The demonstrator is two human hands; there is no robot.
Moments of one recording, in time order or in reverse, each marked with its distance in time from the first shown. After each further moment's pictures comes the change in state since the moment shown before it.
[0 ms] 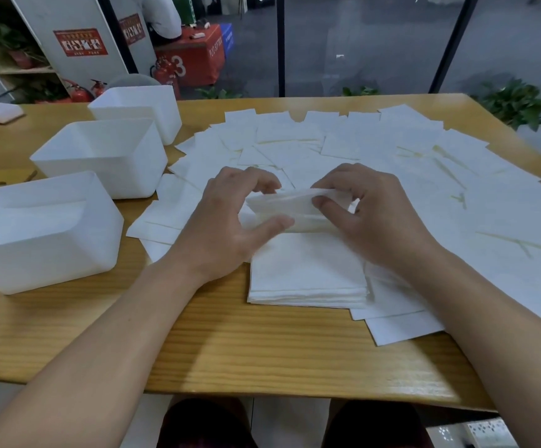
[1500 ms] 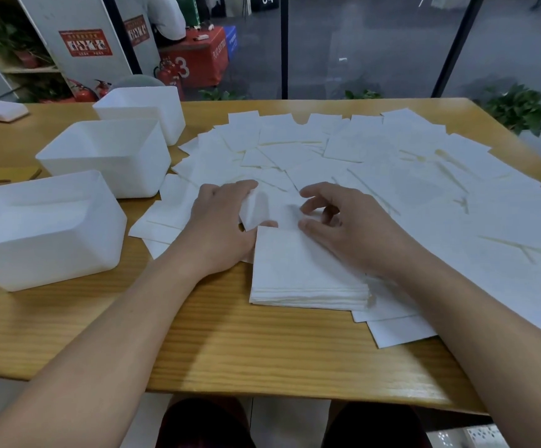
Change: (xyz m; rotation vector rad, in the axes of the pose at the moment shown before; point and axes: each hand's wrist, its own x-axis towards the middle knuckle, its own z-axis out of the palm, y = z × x) left_hand 0.006 -0.018 0.004 0.205 -0.143 -0.343; right_hand -0.003 -0.003 0.017 0.110 -0.246 0.265
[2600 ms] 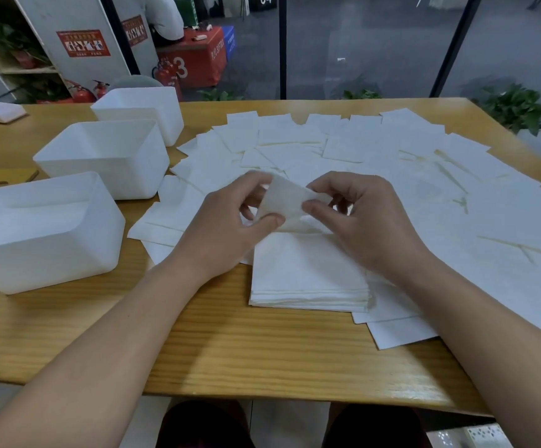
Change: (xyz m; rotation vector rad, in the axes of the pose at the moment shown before) left_hand -0.008 0.014 -0.004 -0.338 0.093 0.260; right_hand -0.005 -0.014 -0.009 0.178 0.188 -0.177
